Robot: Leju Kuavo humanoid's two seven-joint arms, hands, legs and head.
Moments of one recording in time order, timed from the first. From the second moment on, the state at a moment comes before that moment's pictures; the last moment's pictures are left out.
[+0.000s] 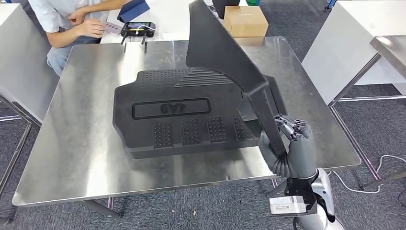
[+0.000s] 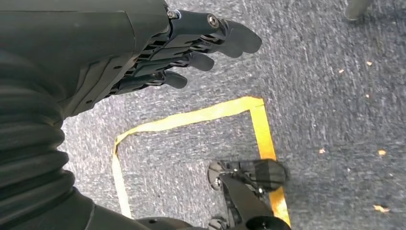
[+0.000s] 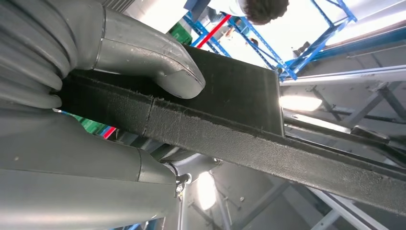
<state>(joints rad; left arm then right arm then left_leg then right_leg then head) -0.06 -0.11 1.02 -0.21 -1.11 0.15 -0.35 -0.04 -0.26 0.40 -2.00 0.46 -0.37 -0.34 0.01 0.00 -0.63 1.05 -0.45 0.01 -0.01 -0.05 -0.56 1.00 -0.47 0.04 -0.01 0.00</state>
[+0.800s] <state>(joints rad) -0.06 -0.11 1.02 -0.21 -1.11 0.15 -0.33 -0.03 -0.25 0.40 -2.00 0.46 -0.40 -0.34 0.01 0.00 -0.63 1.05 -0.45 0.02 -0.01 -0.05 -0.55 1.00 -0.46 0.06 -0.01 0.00</state>
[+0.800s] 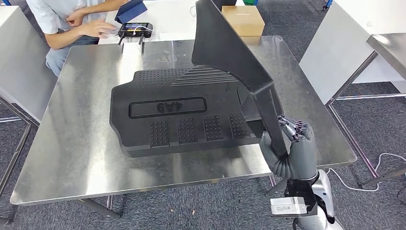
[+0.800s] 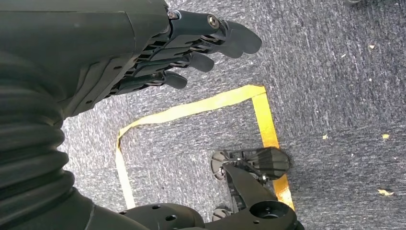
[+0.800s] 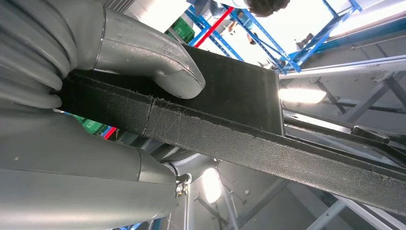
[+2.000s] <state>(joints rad) -0.06 -0.11 1.03 -0.21 -1.12 0.16 -0.32 -0.02 -0.25 0.41 -2.00 0.47 -0.40 -0.35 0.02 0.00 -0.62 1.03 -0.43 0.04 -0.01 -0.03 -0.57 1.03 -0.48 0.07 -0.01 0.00</state>
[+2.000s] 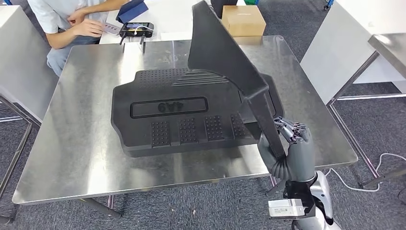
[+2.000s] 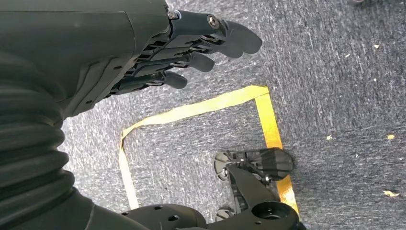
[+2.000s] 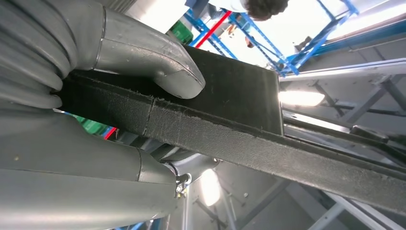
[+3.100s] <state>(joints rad) -0.06 -0.11 1.04 -0.21 -1.12 0.16 -0.31 -0.01 -0.24 0.41 -2.00 0.50 -0.41 -0.35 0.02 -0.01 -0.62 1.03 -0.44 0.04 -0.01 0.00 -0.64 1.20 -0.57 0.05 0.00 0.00</state>
